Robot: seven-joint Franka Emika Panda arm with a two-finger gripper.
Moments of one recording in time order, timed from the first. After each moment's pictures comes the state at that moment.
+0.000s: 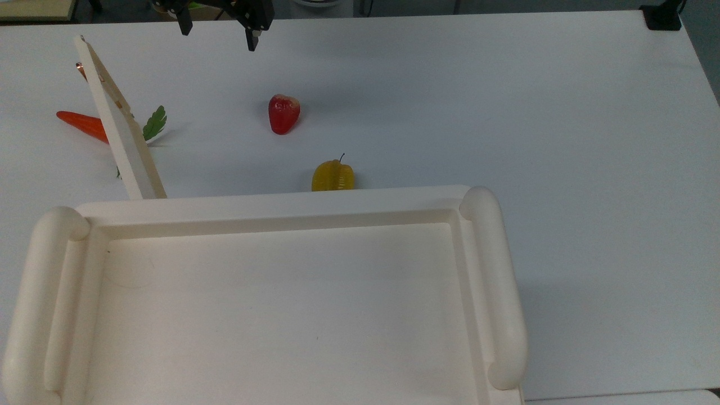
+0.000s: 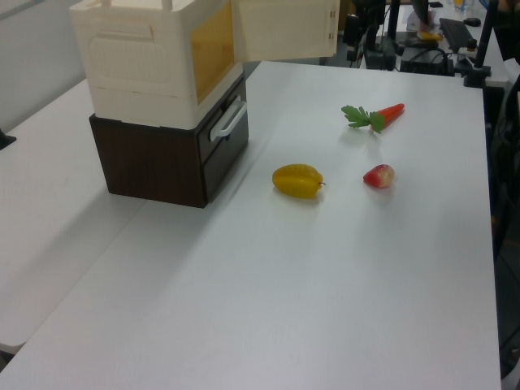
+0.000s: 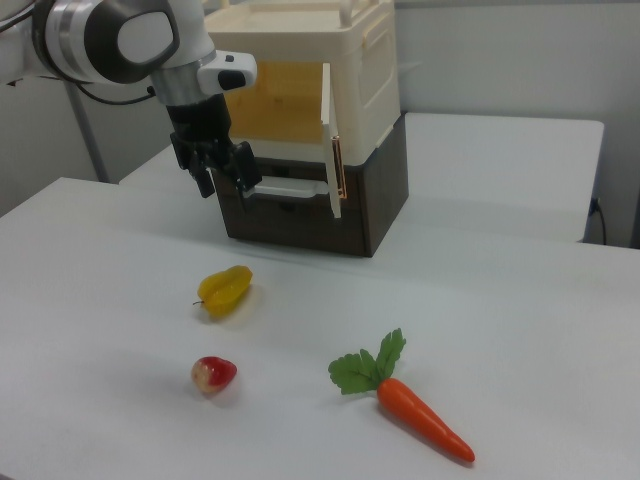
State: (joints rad) arm 0.27 0.09 -0.35 -1.55 -0.02 1.71 0.10
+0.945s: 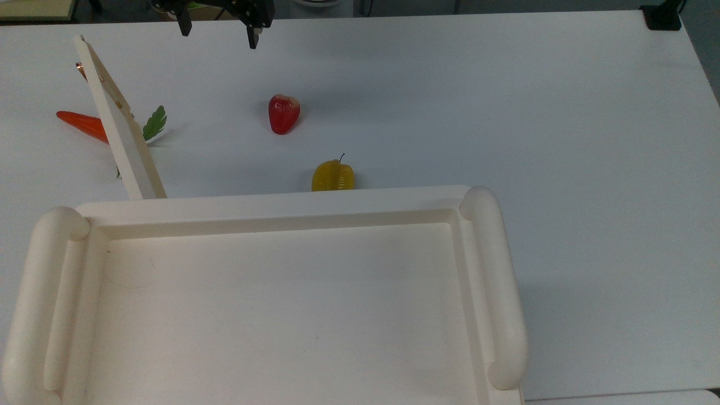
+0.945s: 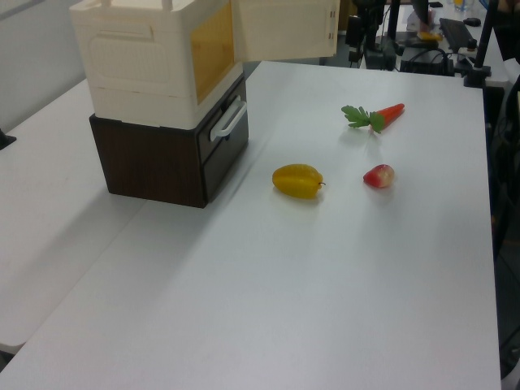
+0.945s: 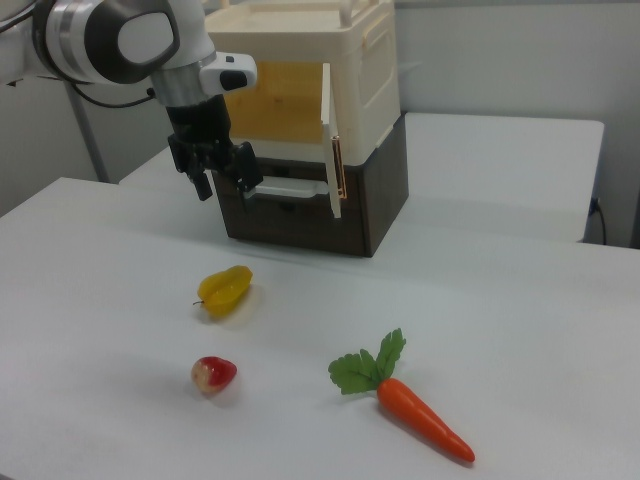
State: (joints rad) arm 0.27 0.09 -0.35 -1.55 -0.02 1.70 0.04
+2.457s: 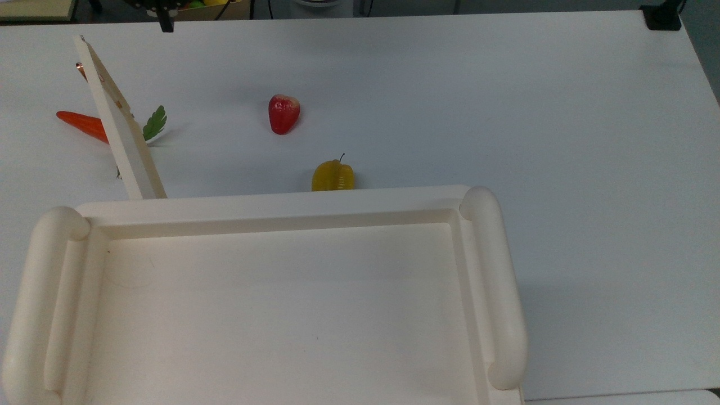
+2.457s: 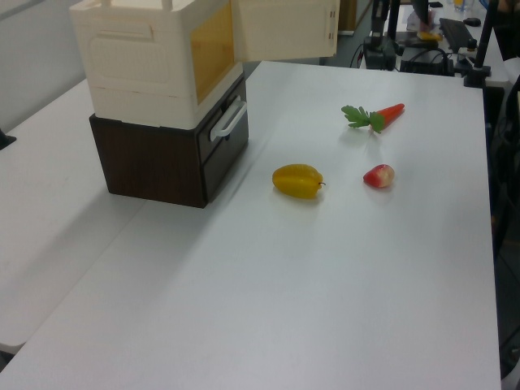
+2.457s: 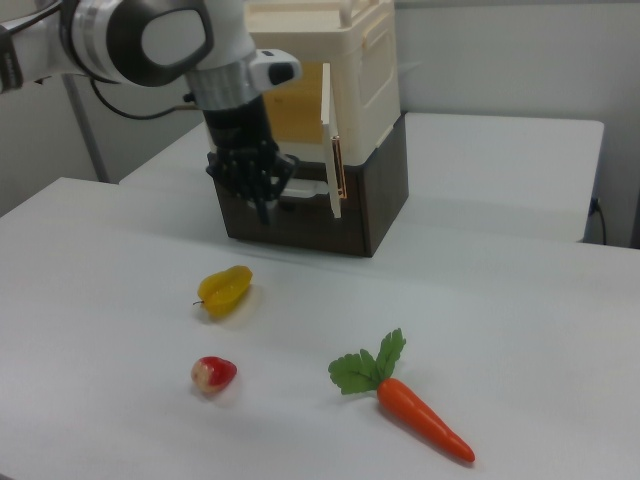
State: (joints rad) arm 0.25 0.07 -0.47 -1.55 -0.02 1.70 -0.42
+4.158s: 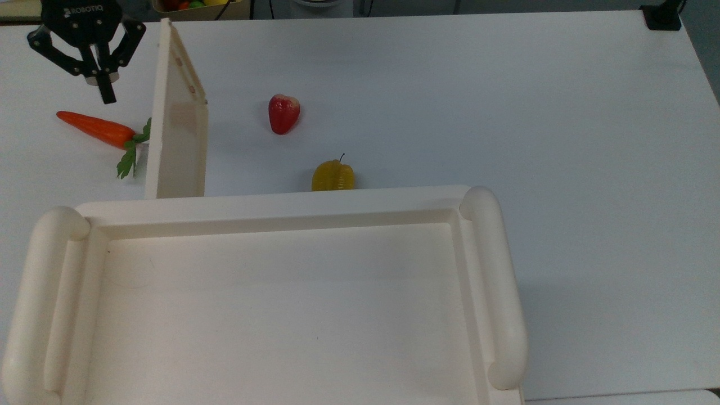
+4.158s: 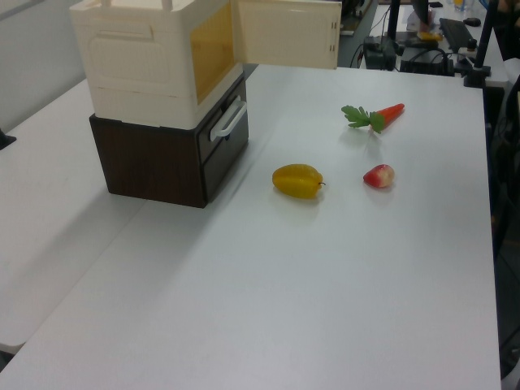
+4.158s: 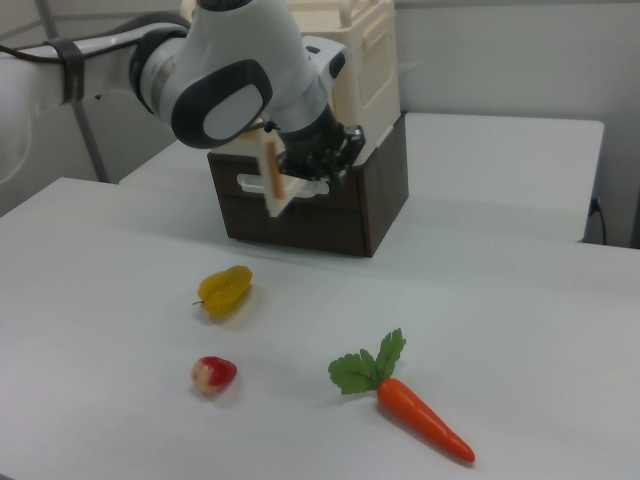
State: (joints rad) arm 0.30 0.18 -0.65 -1.60 0.37 2.21 -1.09
